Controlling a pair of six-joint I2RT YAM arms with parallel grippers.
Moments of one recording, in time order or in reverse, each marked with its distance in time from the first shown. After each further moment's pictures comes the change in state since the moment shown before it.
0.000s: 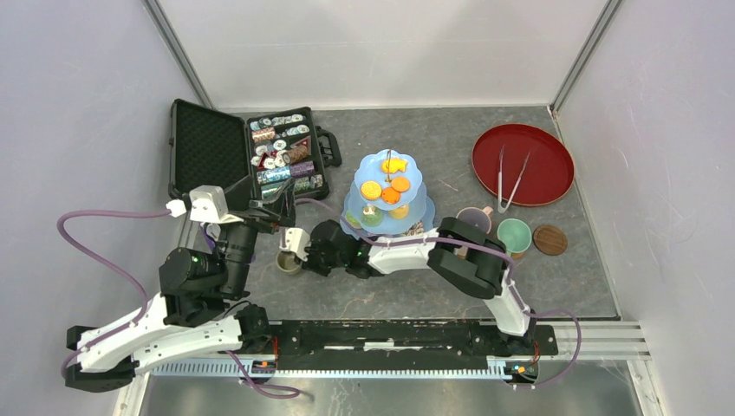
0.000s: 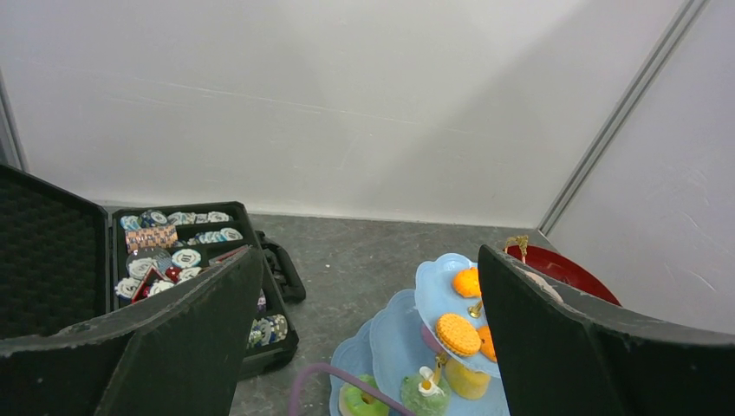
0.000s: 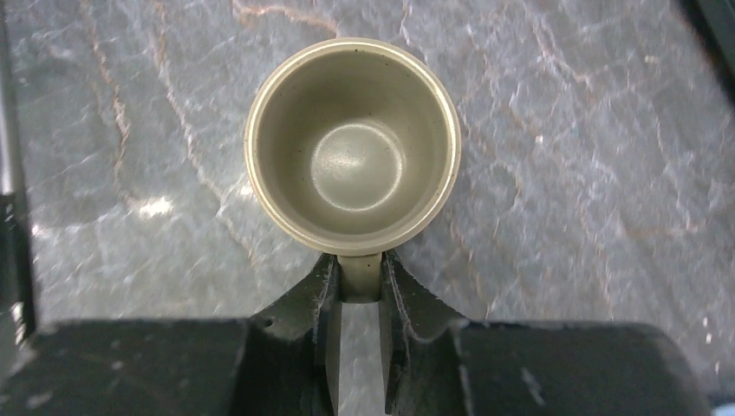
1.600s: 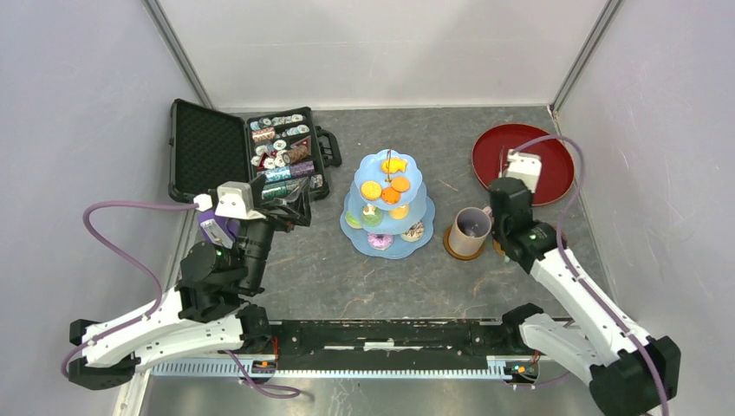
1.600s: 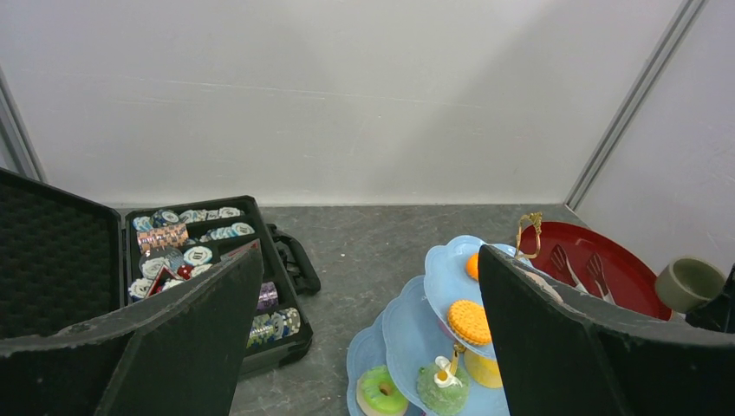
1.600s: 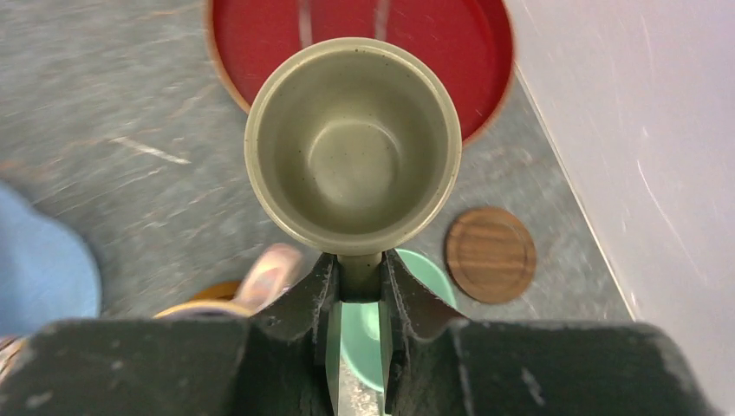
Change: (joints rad) left arm 0.005 0.080 -0.017 0.037 0.002 0.048; right arm -0.706 -1.208 -0.573 -0.624 0.892 0.423
